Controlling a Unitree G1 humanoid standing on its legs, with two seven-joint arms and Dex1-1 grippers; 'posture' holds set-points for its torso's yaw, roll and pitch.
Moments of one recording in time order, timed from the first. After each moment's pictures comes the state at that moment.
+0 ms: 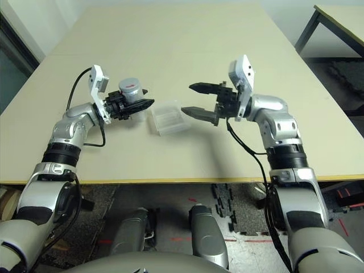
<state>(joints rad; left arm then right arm) -0.78 0.33 0.02 0.61 -0.35 0.22 -1.13 -0.77 -0.43 0.03 0.38 0.41 0.30 1.24</state>
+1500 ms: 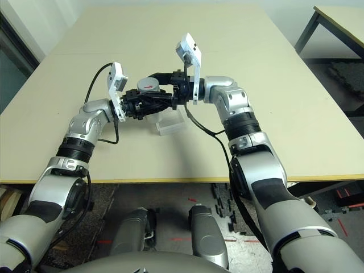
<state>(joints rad) -0.81 0.27 -0.02 0.61 -0.32 0.18 -1.15 -1.03 -0.21 0.07 0.68 0.33 0.35 1.24</state>
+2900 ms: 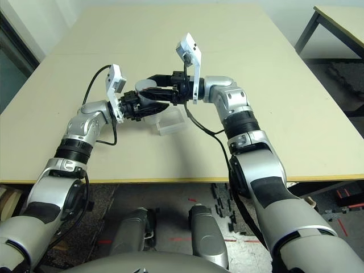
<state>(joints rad) -0.79 0.29 -0.02 0.61 -0.31 0.19 -1.15 -1.04 -0.21 0.06 0.70 0.34 0.34 1.24</state>
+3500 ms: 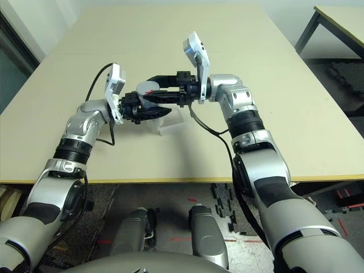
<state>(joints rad) -0.77 0.29 -0.04 0.50 -0.35 0.25 -1.32 -1.02 -0.24 0.08 0.69 0.41 0.26 1.47</state>
